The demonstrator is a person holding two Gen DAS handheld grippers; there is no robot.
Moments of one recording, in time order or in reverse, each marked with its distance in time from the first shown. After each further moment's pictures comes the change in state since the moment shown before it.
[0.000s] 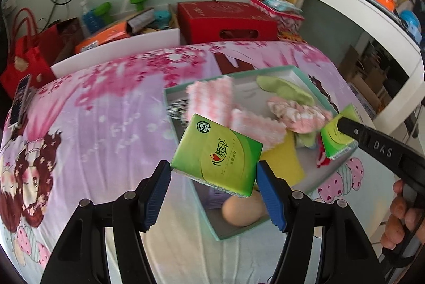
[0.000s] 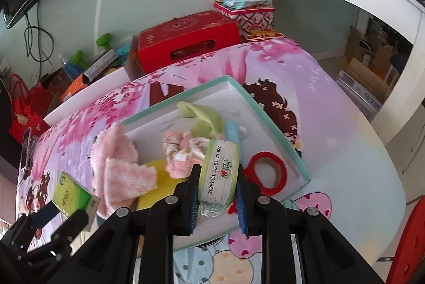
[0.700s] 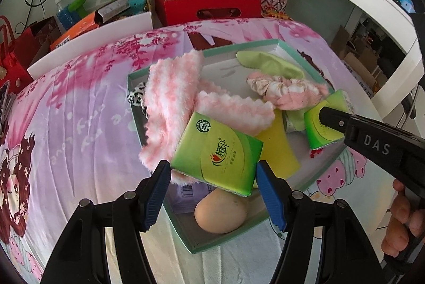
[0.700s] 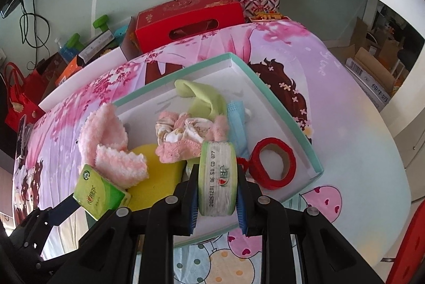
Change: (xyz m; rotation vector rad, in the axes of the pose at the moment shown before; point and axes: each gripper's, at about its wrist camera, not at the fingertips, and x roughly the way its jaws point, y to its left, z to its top) left arm 0.040 -0.029 -0.007 0.068 0.072 -0.043; right arm 0.028 0.005 -0.008 -0.027 0.093 0.005
